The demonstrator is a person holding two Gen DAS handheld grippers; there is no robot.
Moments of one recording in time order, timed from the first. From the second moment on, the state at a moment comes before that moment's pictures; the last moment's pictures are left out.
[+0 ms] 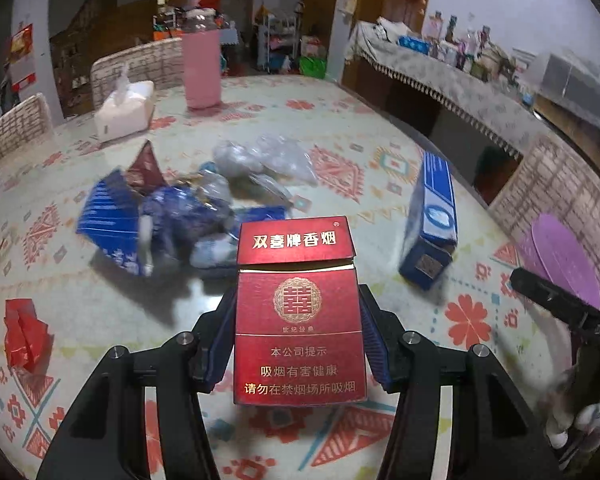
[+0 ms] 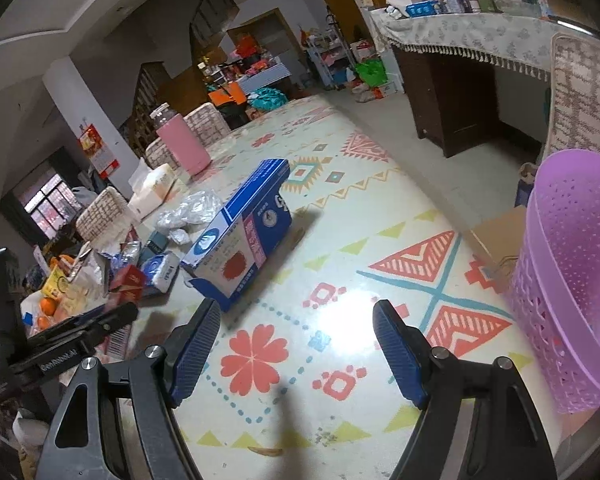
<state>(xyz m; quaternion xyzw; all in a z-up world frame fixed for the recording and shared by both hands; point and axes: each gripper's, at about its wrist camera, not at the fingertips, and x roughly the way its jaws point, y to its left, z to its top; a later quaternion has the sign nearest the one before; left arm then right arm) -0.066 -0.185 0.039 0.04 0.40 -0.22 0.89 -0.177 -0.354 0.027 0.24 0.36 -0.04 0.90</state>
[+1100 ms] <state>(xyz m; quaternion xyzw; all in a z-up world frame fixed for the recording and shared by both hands) -0.059 -0.162 0.031 -0.01 0.42 -0.22 0.88 -0.092 -0.342 0.024 0.20 0.46 -0.13 0.86</state>
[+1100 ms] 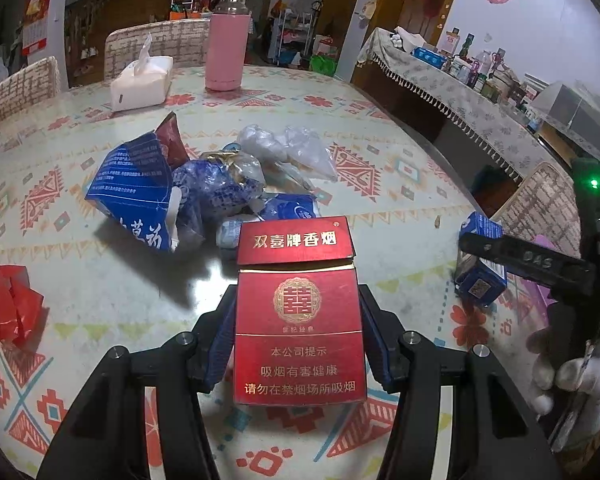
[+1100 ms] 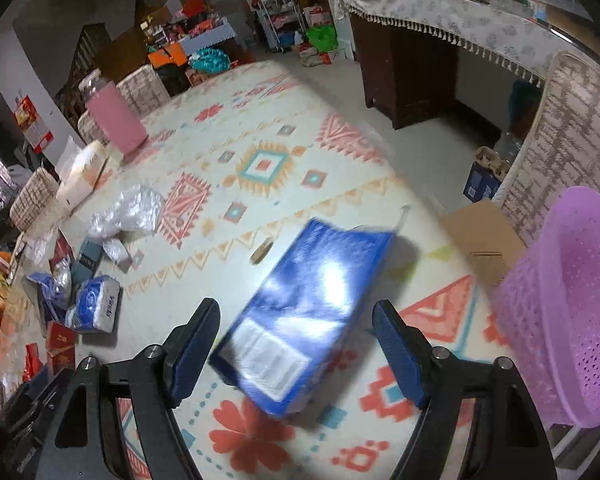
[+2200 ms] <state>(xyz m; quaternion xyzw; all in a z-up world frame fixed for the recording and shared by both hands) -0.061 -0.167 0.023 0.02 0.41 -0.20 0.89 -0.262 -0.328 0.067 0.15 0.39 -0.10 0.90</state>
